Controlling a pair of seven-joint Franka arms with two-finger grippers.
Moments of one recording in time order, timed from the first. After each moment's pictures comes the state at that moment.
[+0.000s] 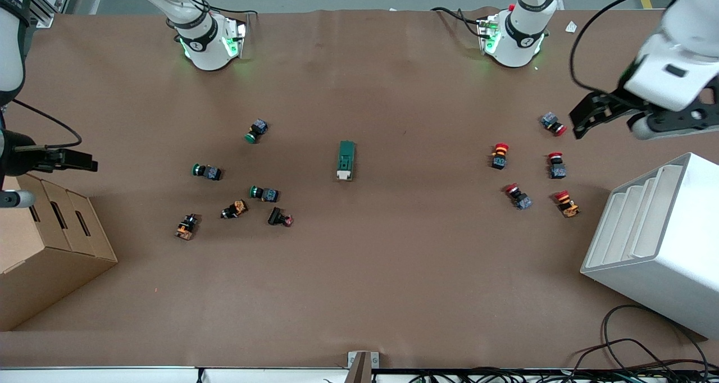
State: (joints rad) left arm -0.03 0.03 -0.16 -1.47 0.05 1.54 -0.29; right arm -0.03 0.29 -0.07 -1.36 0.05 1.41 -0.10
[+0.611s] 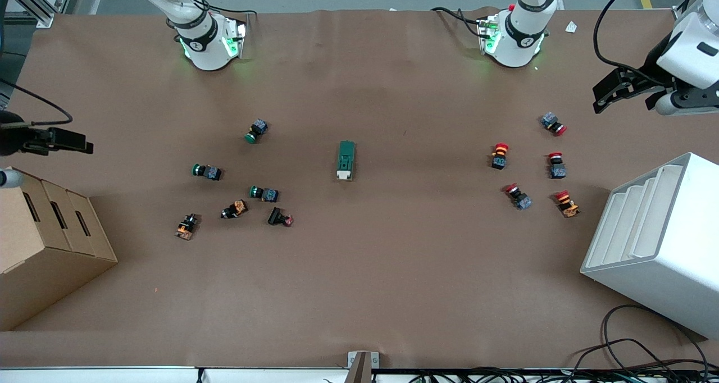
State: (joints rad) left arm -0.01 -0.10 -0.11 -1.63 0.02 1.53 -0.16; right arm -0.03 0.20 -0.07 -1.37 0.05 1.36 -0.10
